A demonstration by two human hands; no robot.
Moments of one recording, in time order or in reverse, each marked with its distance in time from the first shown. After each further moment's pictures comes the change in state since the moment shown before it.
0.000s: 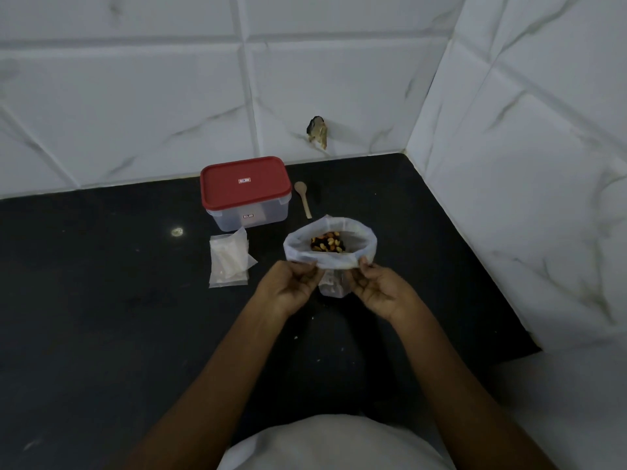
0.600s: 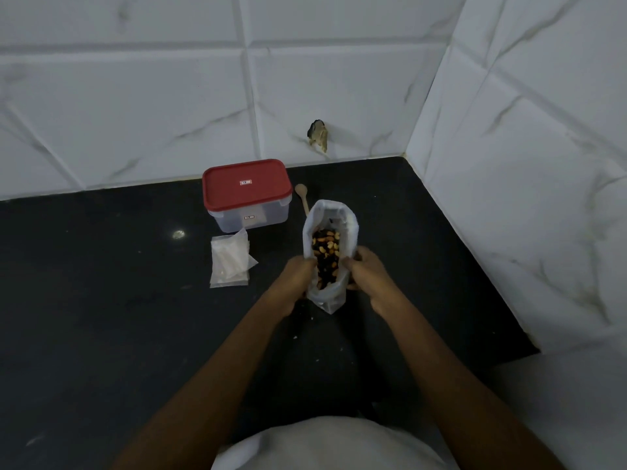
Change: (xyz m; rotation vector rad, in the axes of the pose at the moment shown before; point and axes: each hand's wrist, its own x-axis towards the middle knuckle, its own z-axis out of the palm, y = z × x) left_hand 0.016 -0.006 0.006 1.047 0.066 0.184; right_hand 0.007 0.000 0.020 -0.948 0.133 -0.224
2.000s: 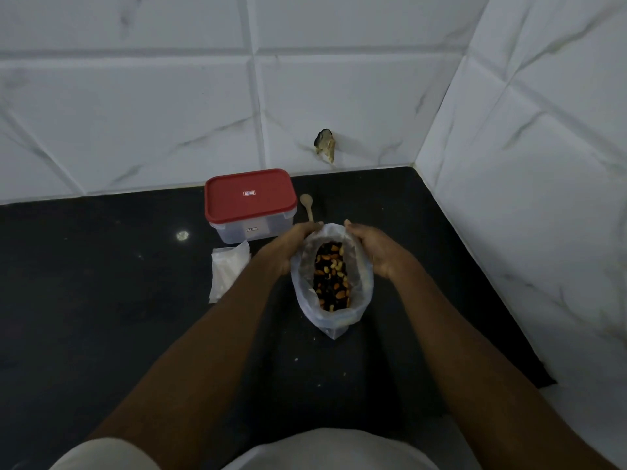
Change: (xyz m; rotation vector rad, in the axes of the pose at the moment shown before) left_hand 0.054 0.072 -0.026 -0.054 -0.027 -0.018; right_hand 0.084 -0.048 -0.023 0.066 -0.223 0.073
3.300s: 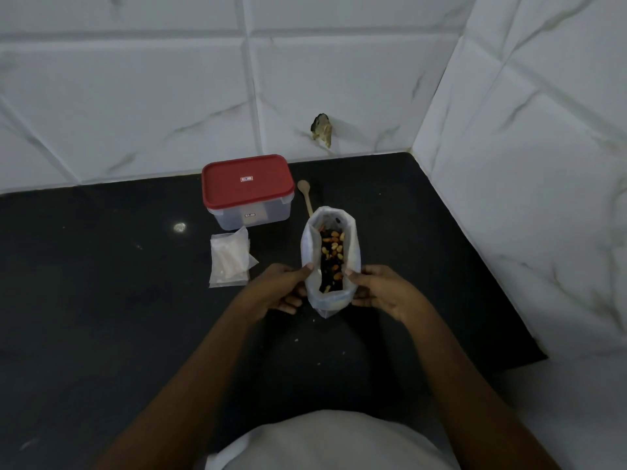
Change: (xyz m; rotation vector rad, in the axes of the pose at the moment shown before) left_hand -0.051 -0.076 -0.015 0.316 -0.021 -0.047; right_hand -0.068 0.069 0.013 0.019 0.049 0.111
